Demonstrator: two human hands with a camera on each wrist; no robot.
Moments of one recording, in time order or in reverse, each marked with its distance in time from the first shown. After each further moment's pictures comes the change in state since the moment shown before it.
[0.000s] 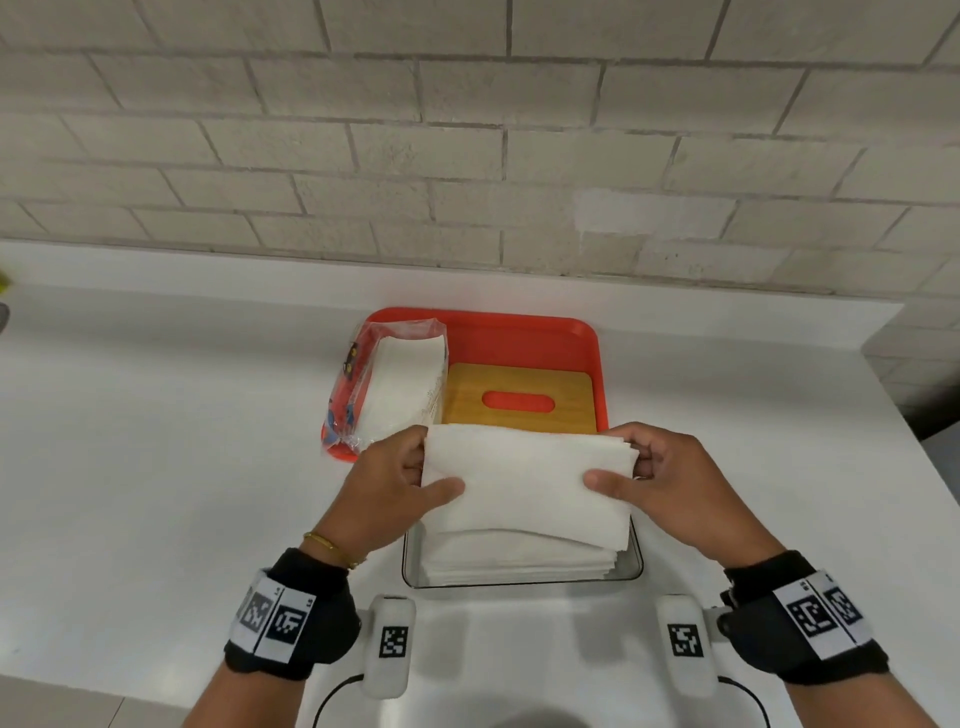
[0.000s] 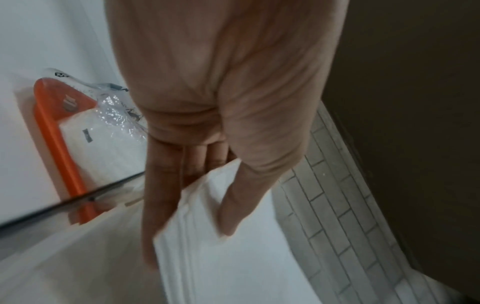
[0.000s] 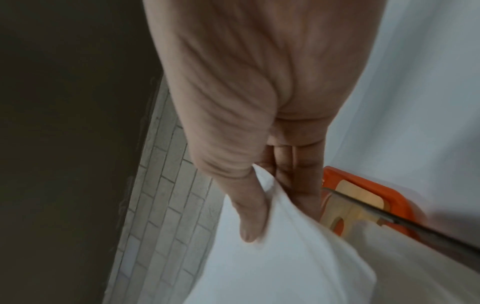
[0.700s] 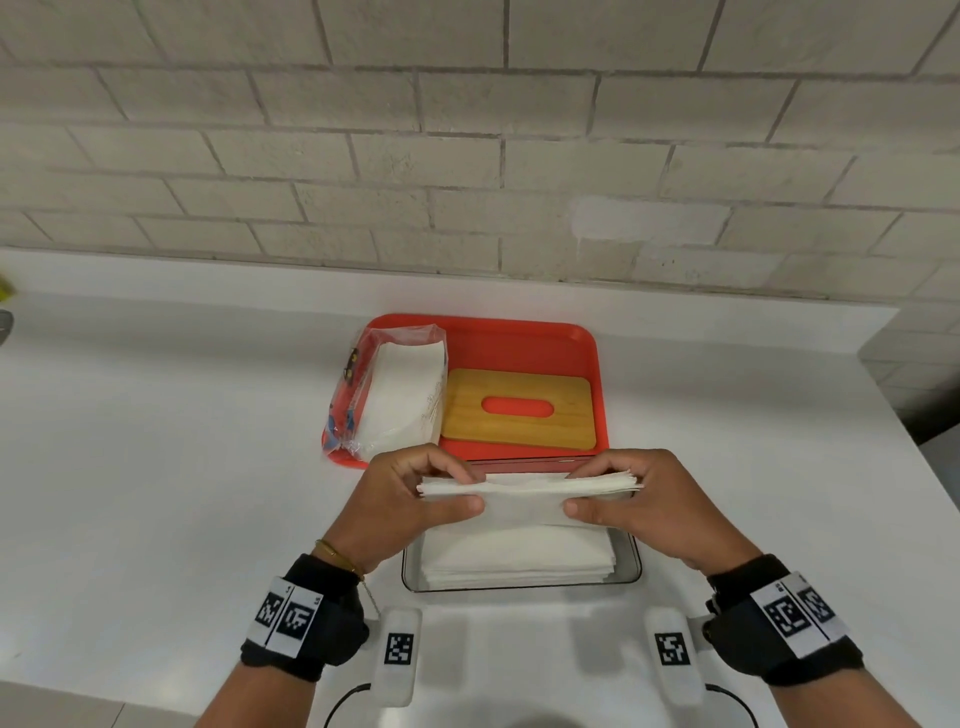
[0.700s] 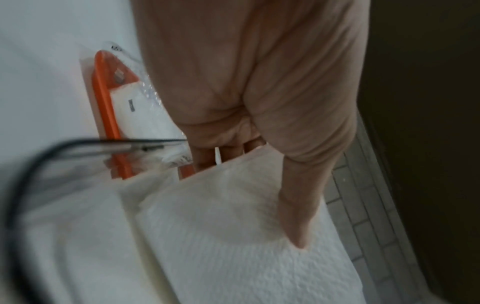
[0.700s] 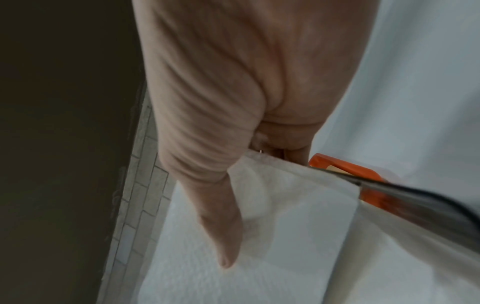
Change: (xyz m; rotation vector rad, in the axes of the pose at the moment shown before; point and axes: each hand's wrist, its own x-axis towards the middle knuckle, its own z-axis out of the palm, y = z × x) left_hand -0.010 0.004 0.009 -0.232 -0.041 0.133; right_hand 0.001 0.007 0.013 0.007 -0.077 -0.010
